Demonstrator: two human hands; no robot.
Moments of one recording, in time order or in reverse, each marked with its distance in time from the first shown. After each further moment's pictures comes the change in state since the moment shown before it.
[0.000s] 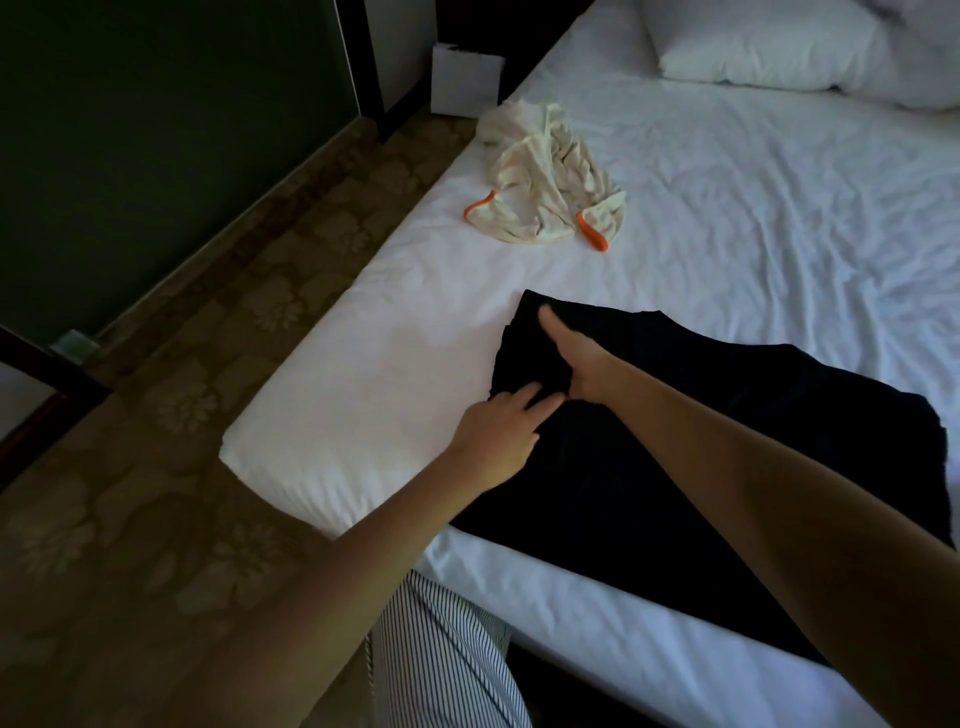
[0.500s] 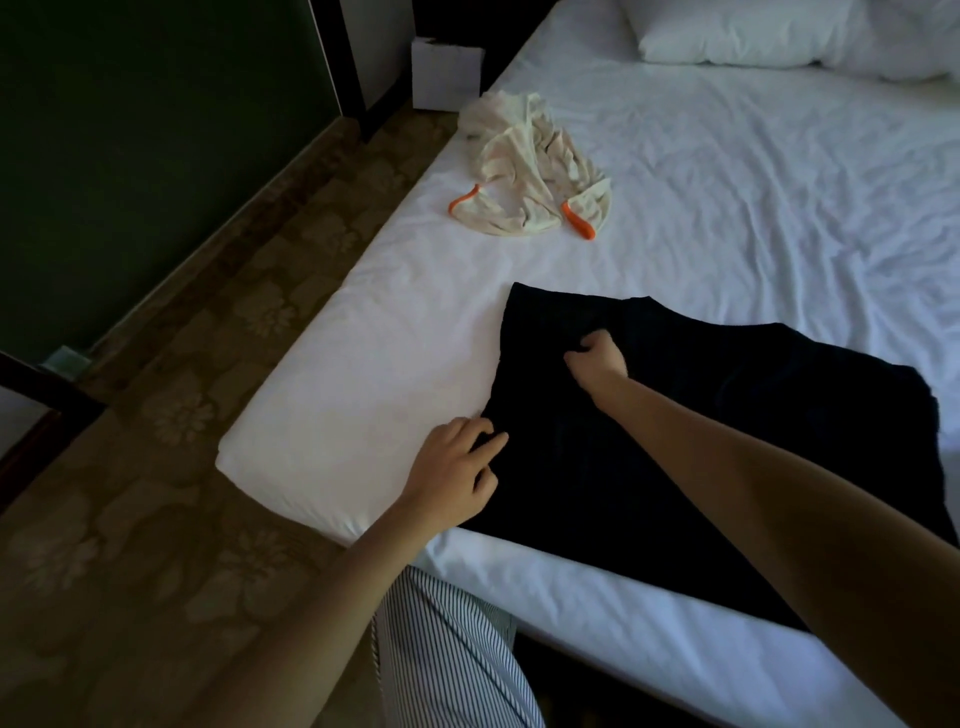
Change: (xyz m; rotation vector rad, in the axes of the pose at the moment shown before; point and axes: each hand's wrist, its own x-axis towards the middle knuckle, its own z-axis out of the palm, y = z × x) left_hand -0.058 -0.026 0.042 -0.061 0.318 0.094; right_hand 0.010 0.036 -0.024 -0.419 0.458 -0.127
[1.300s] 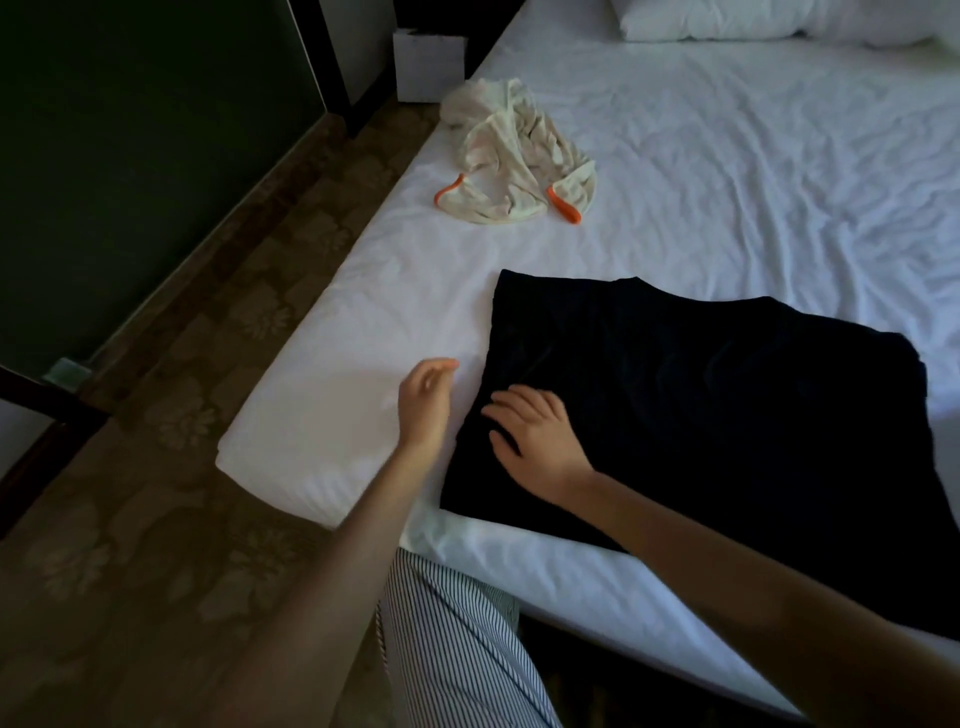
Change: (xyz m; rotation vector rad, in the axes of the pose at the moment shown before) left_hand 0.058 -0.003 -0.024 -0.964 0.305 -1.046; right_hand -0.094 0.051 0.048 -0.487 0.028 -0.954
